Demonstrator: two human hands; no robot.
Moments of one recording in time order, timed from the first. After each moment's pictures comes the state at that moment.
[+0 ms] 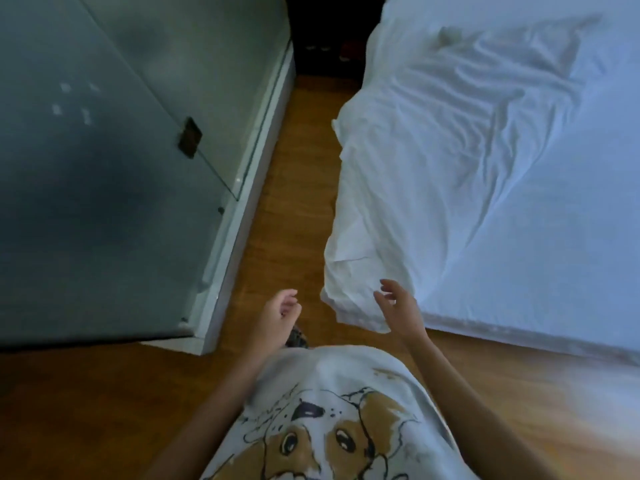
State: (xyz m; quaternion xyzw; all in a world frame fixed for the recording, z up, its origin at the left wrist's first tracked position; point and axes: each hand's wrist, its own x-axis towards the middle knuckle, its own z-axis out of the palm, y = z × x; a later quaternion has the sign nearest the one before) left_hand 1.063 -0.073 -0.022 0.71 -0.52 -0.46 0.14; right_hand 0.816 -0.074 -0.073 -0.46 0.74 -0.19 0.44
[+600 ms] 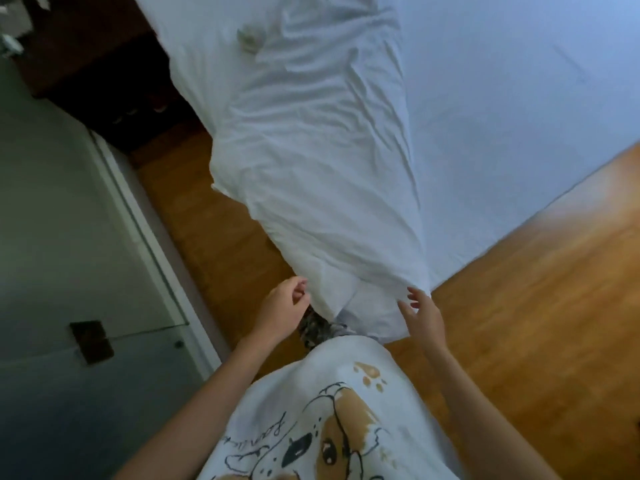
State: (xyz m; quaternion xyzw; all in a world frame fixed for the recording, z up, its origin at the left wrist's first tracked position) left_hand 1.012 -0.390 -0.039 0.41 -0.79 -0.44 -0.11; right_hand 0.850 -0.163 -0.103 -0.07 0.89 -0.31 0.33
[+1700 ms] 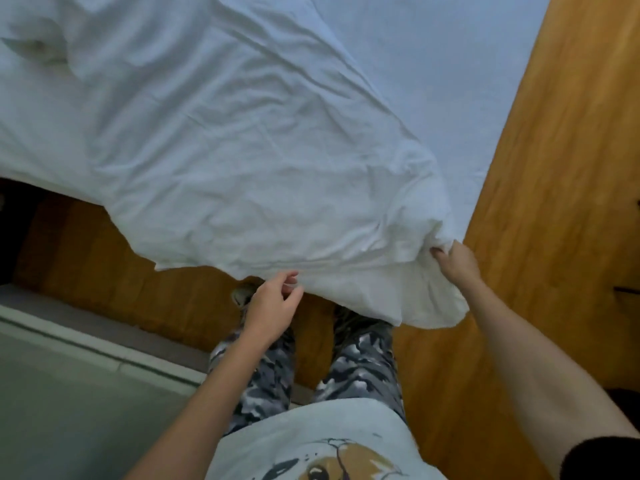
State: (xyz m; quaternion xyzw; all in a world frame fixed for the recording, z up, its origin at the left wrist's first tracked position) left_hand 0.900 -0.631 -0.167 0.21 -0.82 -0.44 -0.30; right_hand 0.798 -0.287 -0.232 0.21 0.91 -0.18 0.32
